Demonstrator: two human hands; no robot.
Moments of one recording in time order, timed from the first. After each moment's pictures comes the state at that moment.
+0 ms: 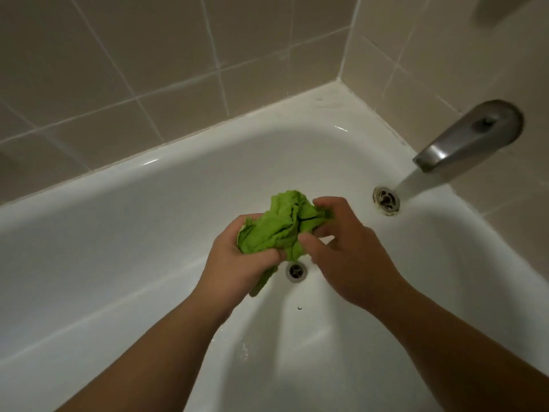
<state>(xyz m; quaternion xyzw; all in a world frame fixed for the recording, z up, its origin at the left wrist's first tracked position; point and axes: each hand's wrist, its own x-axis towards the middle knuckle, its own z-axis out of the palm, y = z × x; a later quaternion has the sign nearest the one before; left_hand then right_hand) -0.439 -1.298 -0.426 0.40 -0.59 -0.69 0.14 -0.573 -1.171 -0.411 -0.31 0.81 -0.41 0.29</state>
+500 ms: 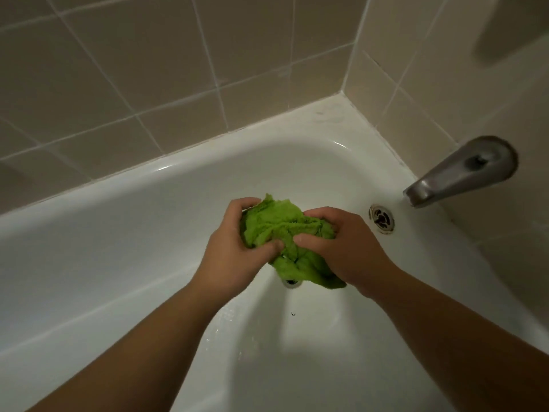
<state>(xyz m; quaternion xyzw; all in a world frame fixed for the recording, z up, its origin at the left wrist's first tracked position) -0.475 -1.321 -0.411 0.38 -0.71 -0.58 0.13 -0.637 -1.195 -0.406 -0.27 0.77 -0.44 0.37</state>
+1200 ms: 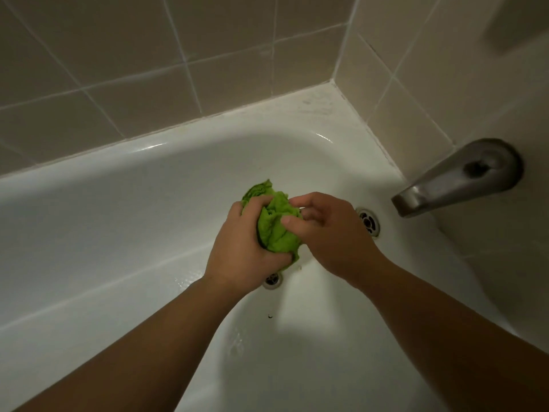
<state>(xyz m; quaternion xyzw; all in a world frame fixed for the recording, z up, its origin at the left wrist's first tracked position) -0.538 -1.303 -0.466 0.36 -0.82 -0.42 0.12 -0.676 -1.206 -0.433 -0.28 0.76 -0.46 0.37</state>
